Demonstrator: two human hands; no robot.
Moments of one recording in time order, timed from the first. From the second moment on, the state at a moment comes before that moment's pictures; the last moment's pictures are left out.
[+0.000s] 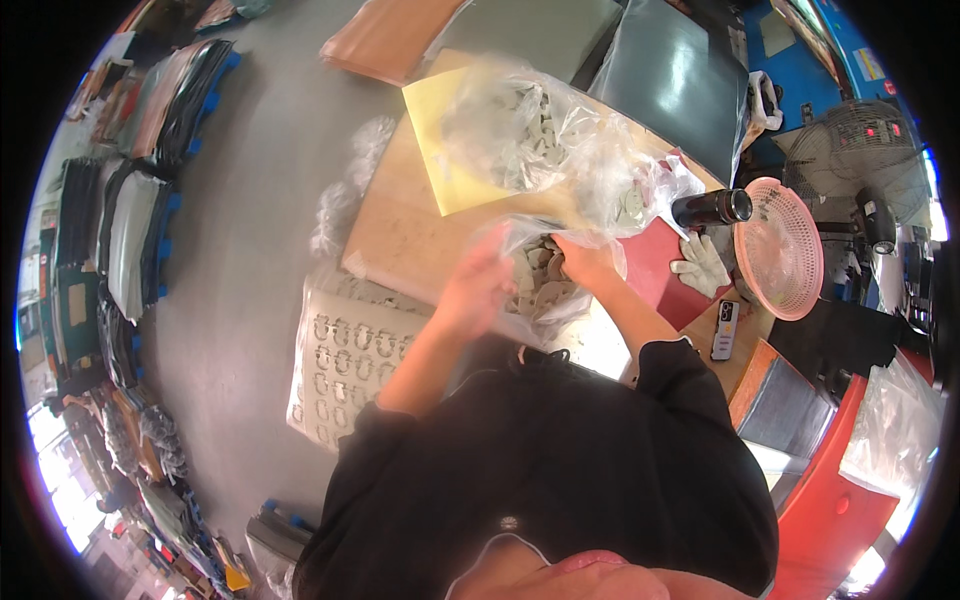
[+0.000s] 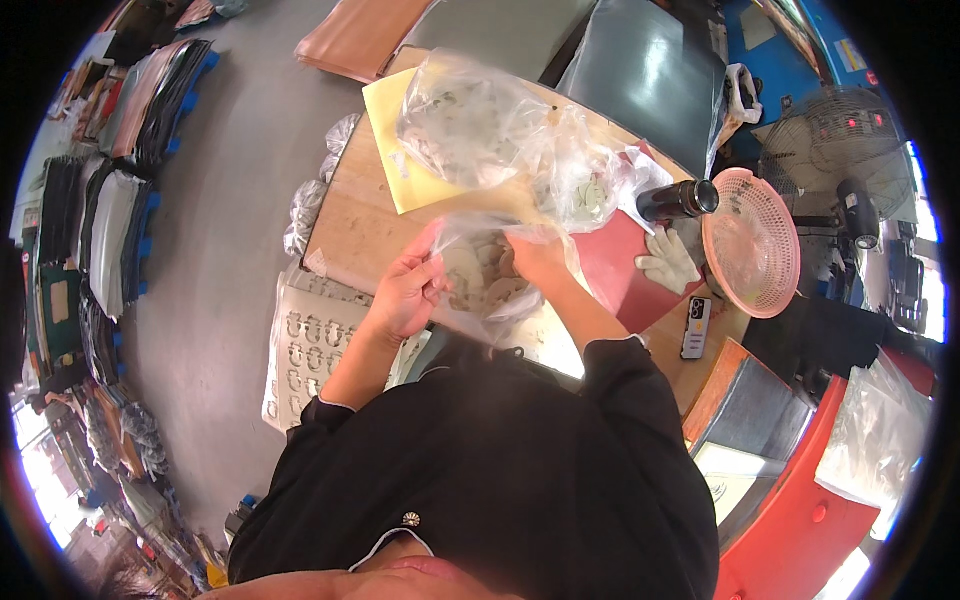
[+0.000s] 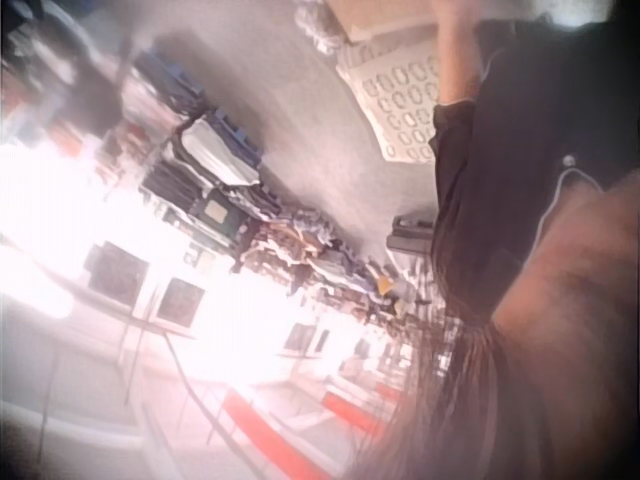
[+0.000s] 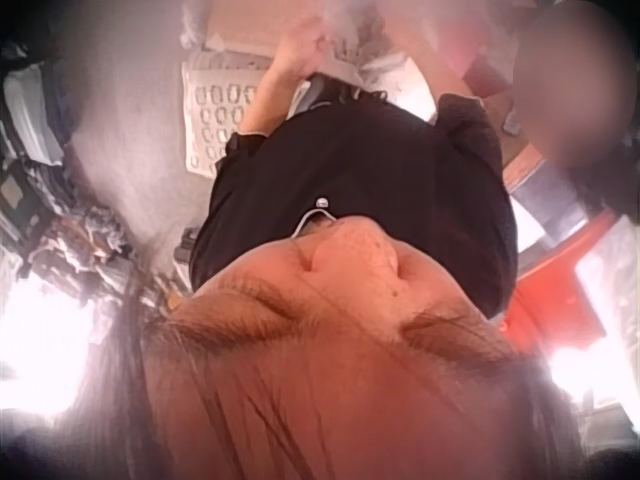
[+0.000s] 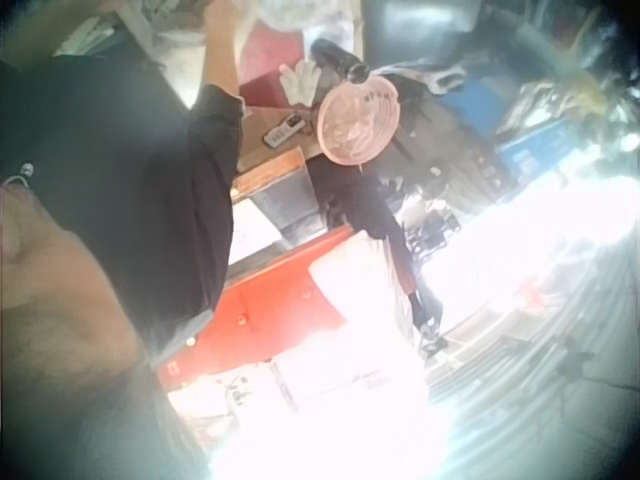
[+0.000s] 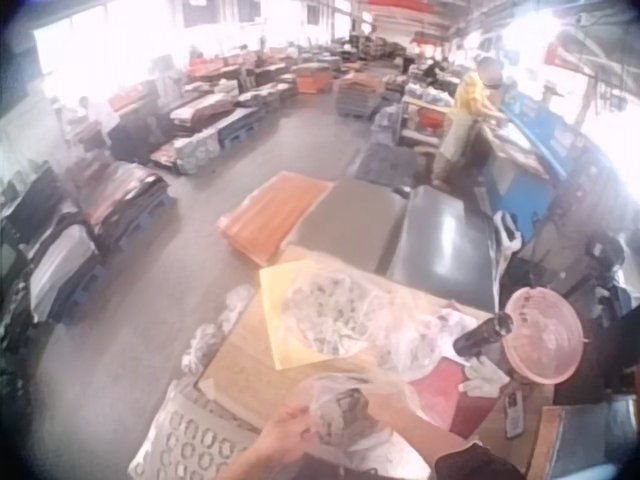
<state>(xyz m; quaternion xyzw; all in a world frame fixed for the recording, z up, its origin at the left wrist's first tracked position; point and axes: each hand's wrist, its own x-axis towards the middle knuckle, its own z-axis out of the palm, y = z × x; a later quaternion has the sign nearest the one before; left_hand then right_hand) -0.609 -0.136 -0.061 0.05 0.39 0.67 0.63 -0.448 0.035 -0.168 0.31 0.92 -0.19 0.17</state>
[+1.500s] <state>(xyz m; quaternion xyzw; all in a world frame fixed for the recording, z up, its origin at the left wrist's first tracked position) -0.639 -0.169 -0.051 0.09 0.48 0.61 0.62 -0.425 0.039 -0.172 0.35 0.84 -0.36 0.21</state>
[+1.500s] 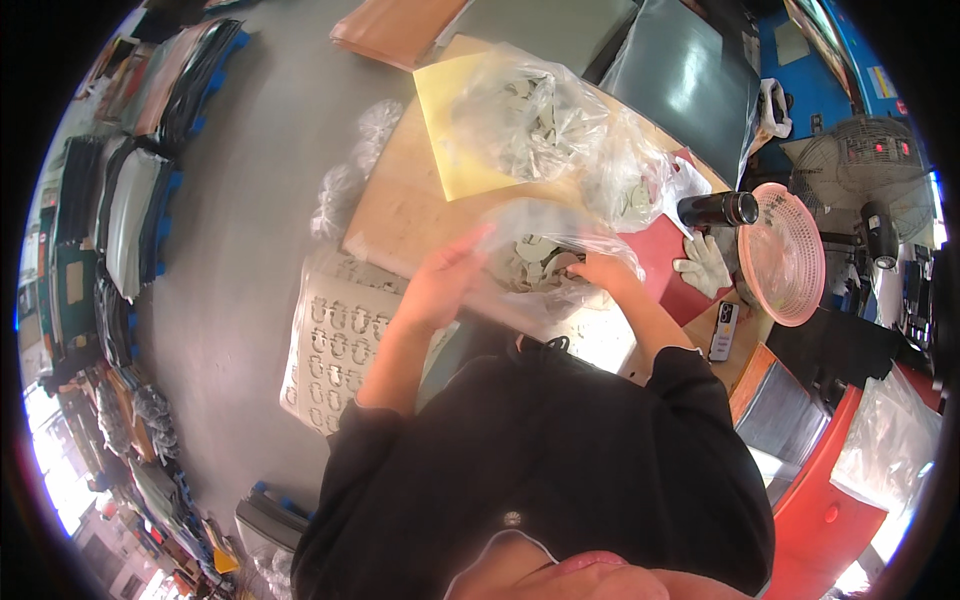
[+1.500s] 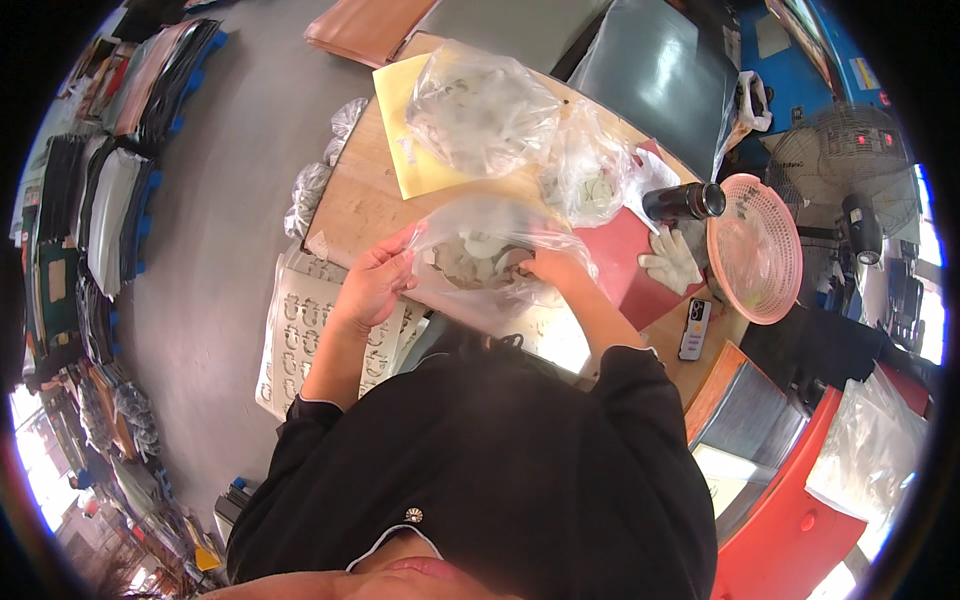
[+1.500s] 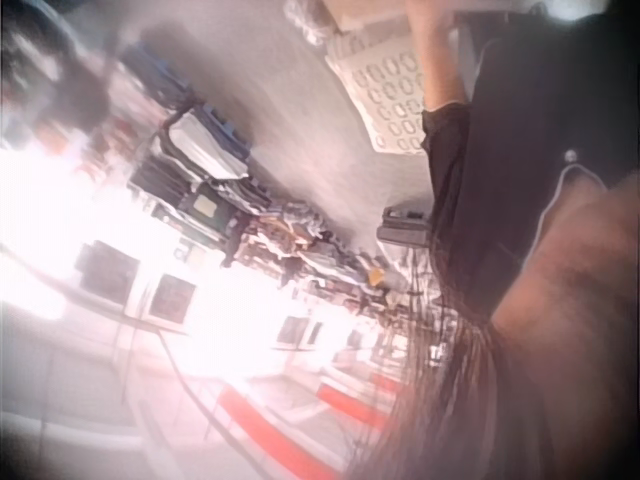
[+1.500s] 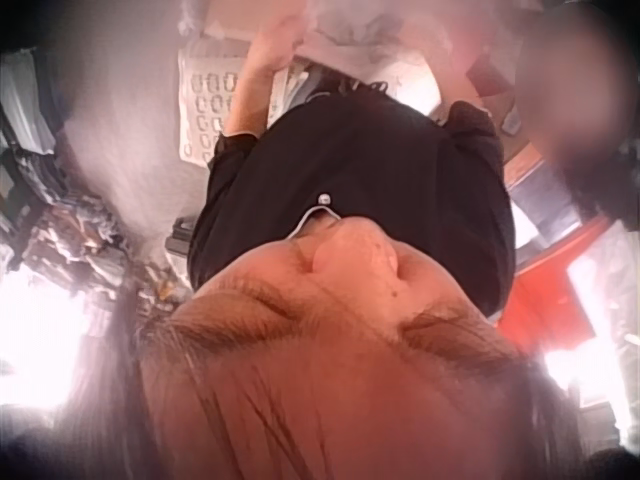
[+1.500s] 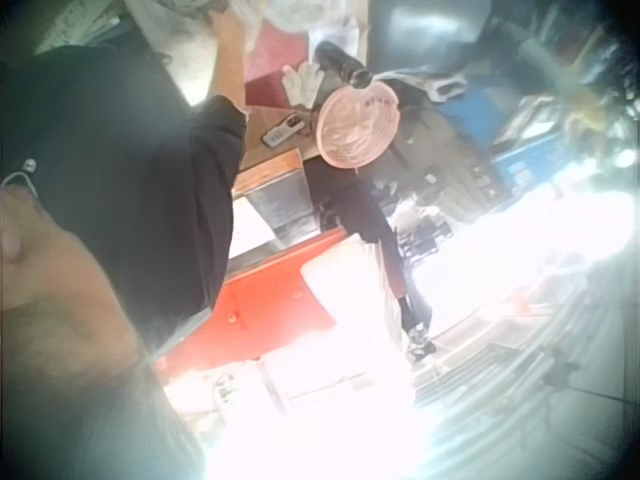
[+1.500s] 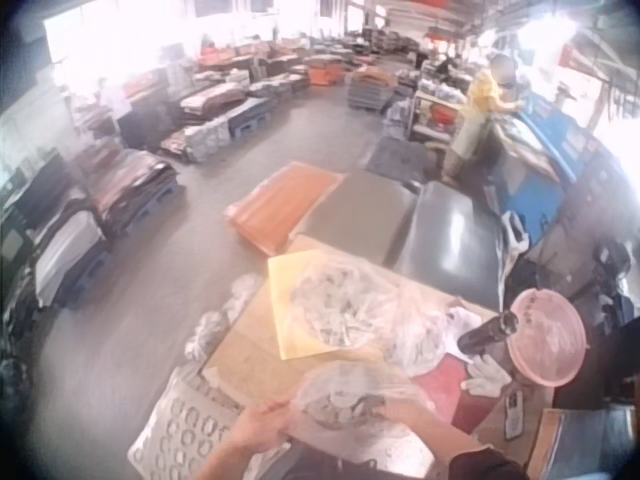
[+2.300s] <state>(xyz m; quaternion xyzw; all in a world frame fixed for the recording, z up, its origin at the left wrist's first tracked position) -0.617 -0.169 -0.013 0.27 0.64 0.56 0.45 -0.409 0.046 0.005 0.11 0.98 -0.05 0.17</state>
